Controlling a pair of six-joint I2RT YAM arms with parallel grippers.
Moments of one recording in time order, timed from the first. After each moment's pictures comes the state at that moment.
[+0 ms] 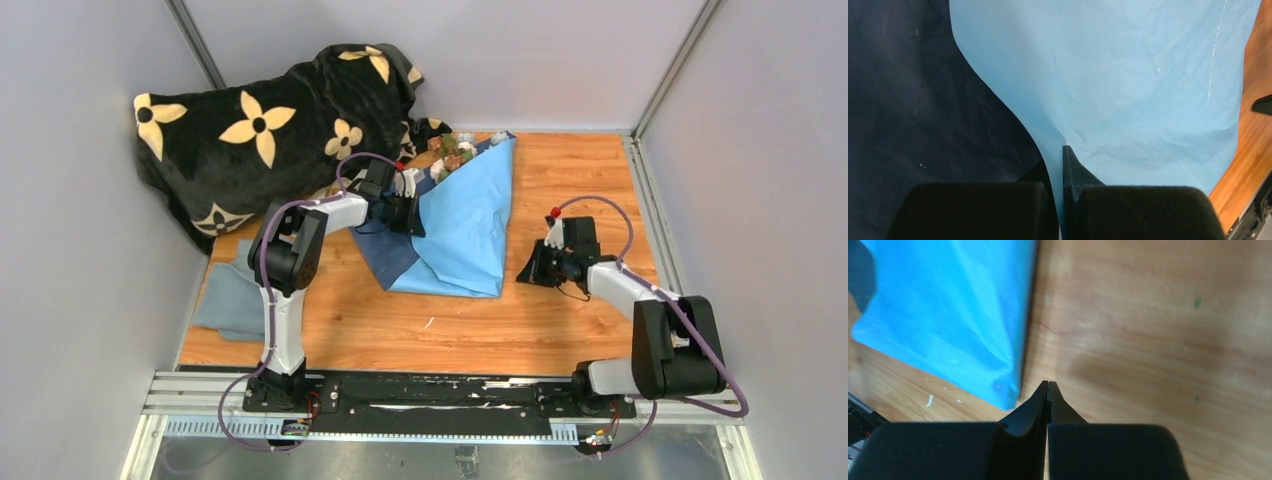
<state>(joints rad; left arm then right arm) -0.39 2.07 1.32 -0.14 0.53 -0.17 0.11 1.34 0.55 -0.14 -0.42 0.31</state>
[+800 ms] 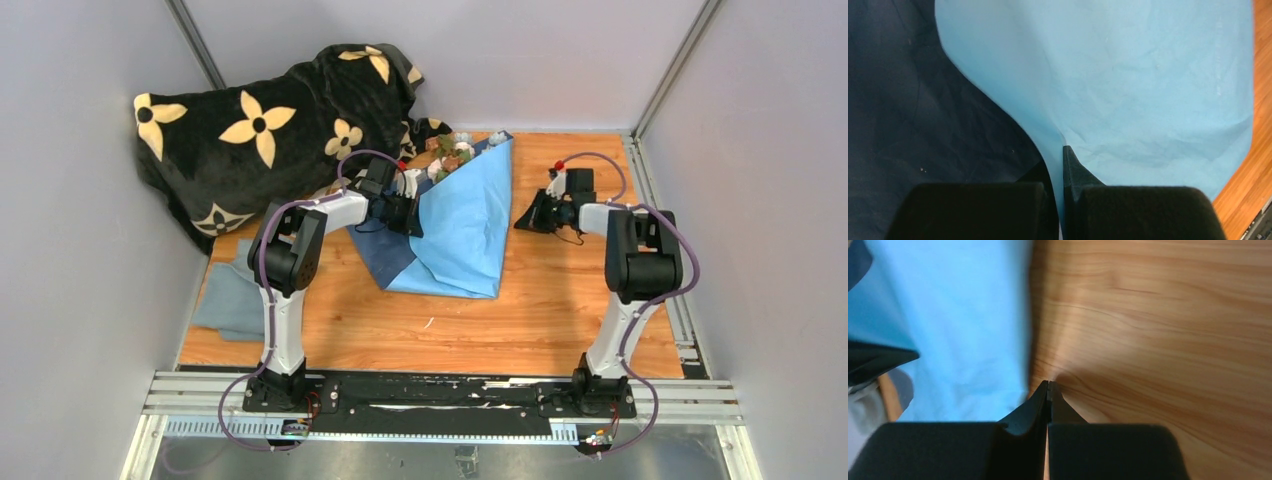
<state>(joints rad) -0.39 2.07 1.34 -0.20 0.51 -0.08 0.02 1.95 1.09 0.00 -0.62 0.33</state>
